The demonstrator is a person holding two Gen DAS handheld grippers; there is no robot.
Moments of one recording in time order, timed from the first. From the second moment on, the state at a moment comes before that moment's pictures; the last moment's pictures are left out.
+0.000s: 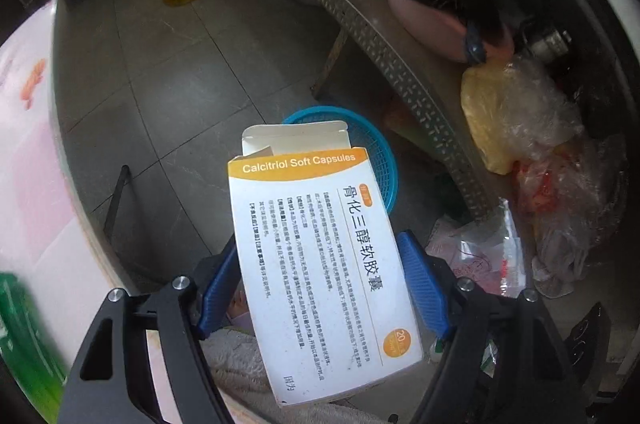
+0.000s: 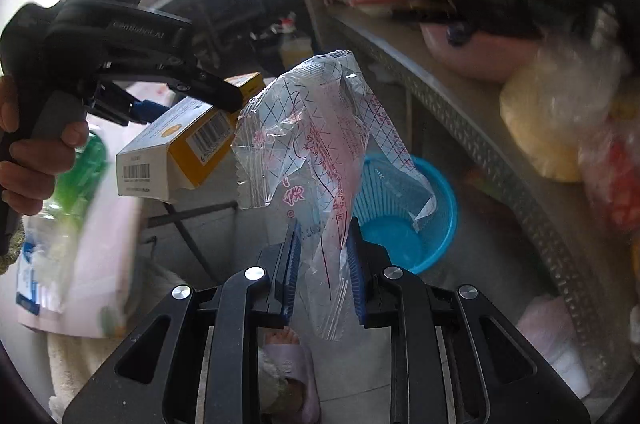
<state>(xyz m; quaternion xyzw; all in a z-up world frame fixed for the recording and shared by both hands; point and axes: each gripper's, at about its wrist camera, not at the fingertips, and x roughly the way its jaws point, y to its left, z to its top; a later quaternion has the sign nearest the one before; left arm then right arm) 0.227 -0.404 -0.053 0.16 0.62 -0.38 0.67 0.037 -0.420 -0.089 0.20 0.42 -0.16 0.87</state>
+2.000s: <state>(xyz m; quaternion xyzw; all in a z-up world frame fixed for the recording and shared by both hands) 0.162 0.014 0.090 -0.05 0.41 -0.28 0.86 0.074 -0.287 0.018 -0.01 0.34 -0.12 0.93</state>
